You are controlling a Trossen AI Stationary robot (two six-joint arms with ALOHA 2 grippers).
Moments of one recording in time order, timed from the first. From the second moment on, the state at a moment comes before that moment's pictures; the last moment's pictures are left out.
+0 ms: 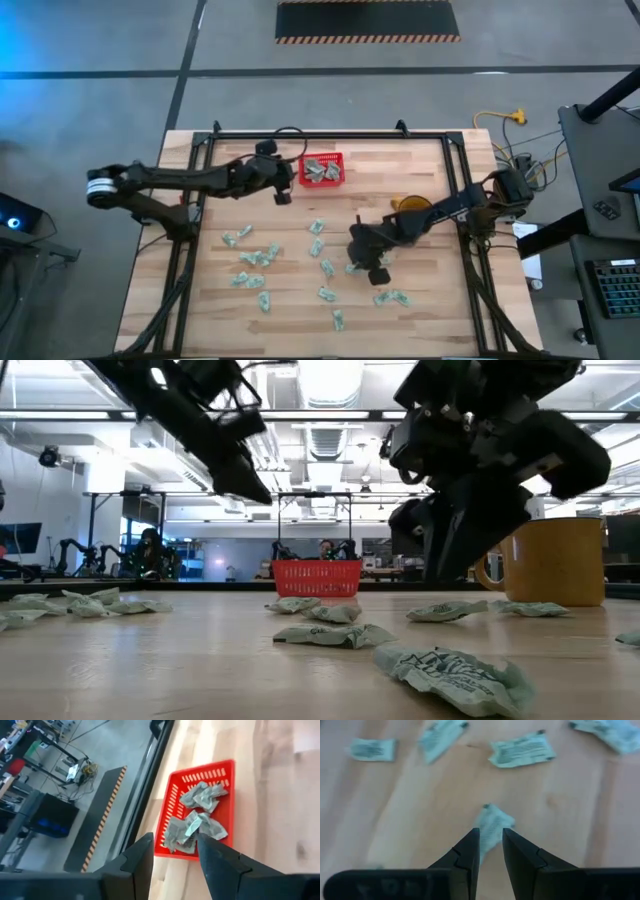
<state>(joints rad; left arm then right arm) 0.23 1.27 0.77 -0.03 -0.42 0.40 0.20 1.71 0.86 -0.13 -0.20 0.03</state>
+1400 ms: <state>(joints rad) 0.22 1.09 0.63 -0.04 -0.42 0.37 0.25 1.78 0.86 -0.12 -0.14 0.16</state>
